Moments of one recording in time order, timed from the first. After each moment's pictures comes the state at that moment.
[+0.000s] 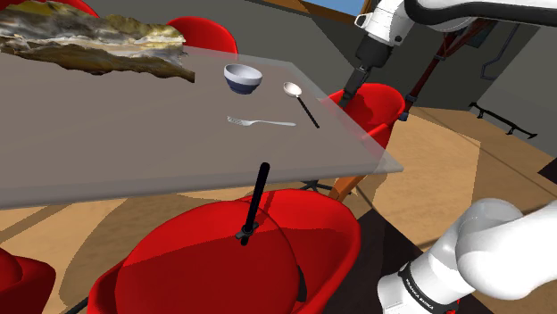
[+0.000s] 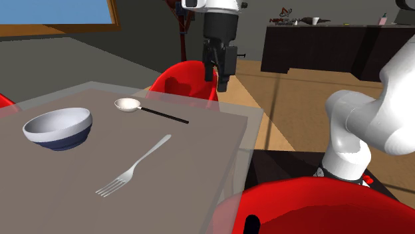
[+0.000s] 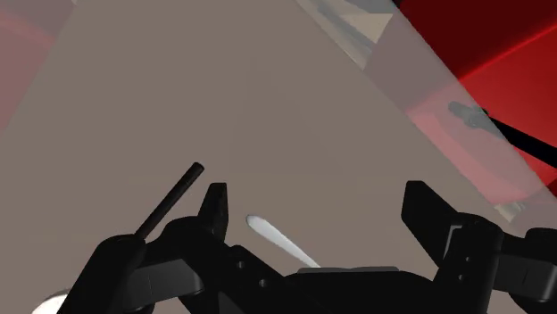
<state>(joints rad) 0.12 -0.46 -0.06 -2.15 0.01 1.78 -0.35</state>
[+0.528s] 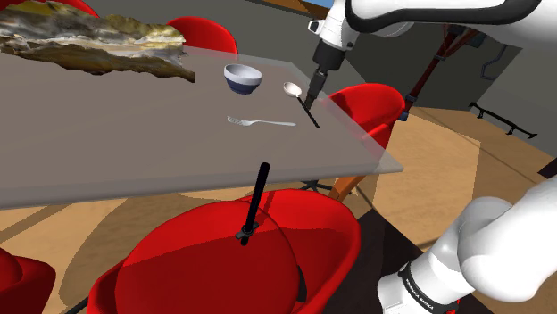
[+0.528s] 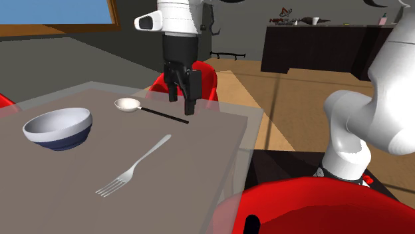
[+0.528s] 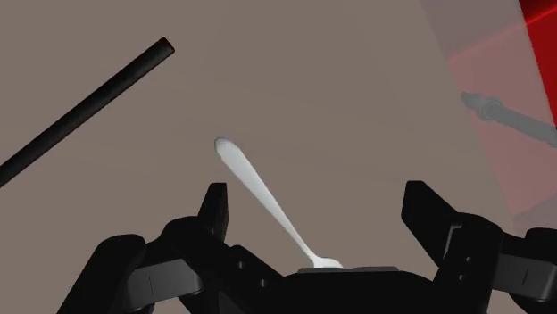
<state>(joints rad) 0.18 -0.18 -0.06 -2.00 0.04 1.88 -0.52</state>
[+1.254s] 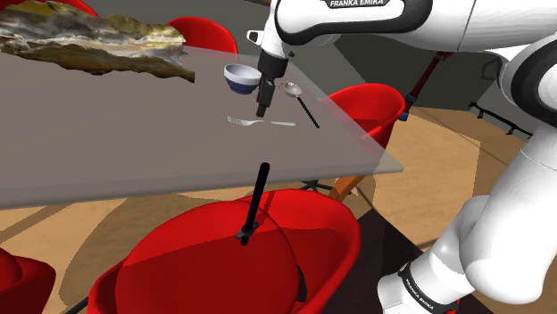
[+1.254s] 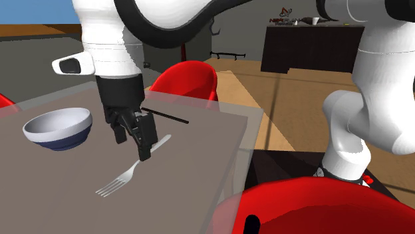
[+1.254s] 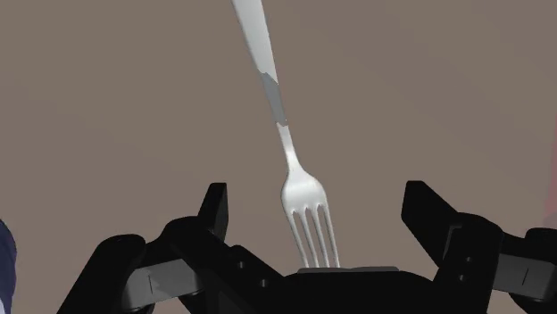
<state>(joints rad) 0.25 0.18 0.01 -1.70 0.06 1.93 -0.72</state>
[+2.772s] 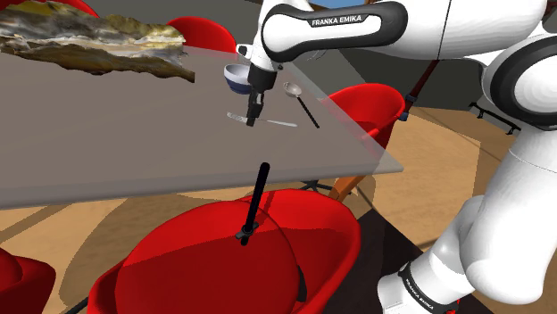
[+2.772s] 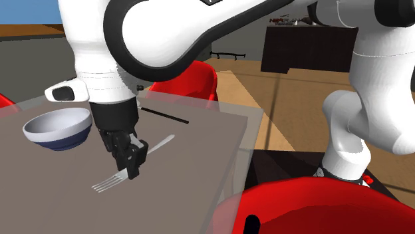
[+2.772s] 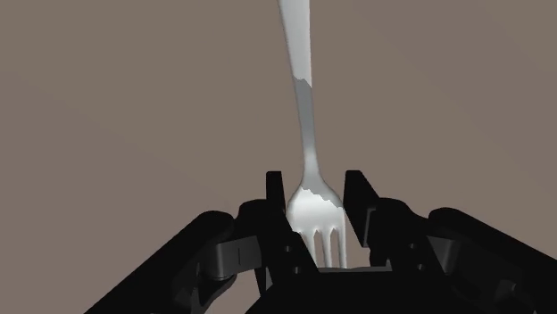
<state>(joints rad) 0.26 0.25 0.02 -1.70 0.06 2.00 -0.76</state>
